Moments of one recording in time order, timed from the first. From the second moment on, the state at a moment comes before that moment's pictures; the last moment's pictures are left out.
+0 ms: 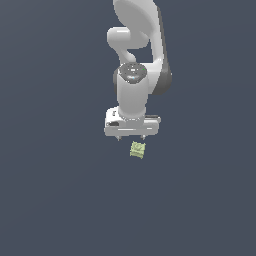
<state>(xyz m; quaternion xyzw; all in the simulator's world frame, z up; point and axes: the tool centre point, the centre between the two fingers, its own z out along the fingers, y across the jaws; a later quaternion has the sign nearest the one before) -0.001 0.013 0.160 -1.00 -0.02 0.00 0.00</state>
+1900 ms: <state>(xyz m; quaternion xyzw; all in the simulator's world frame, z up) 0.001 0.031 0.145 -0.98 -0.22 0.00 0.00</state>
